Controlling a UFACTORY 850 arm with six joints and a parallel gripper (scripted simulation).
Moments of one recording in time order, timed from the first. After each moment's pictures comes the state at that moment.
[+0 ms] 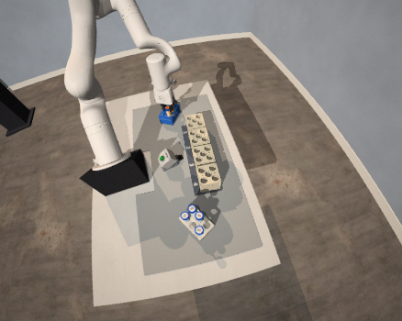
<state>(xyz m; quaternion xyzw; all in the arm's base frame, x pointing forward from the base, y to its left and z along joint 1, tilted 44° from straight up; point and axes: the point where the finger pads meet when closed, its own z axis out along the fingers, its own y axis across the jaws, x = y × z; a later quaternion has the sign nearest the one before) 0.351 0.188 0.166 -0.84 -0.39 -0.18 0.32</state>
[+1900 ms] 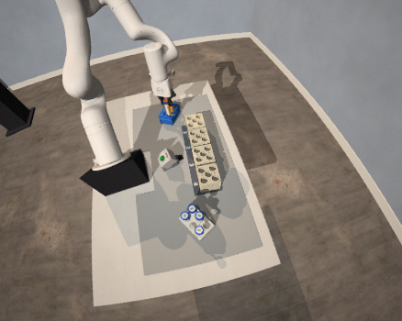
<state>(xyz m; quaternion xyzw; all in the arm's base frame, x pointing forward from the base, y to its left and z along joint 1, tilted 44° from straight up) 0.348 0.151 0.204 -0.84 -0.39 -0.18 0.32</state>
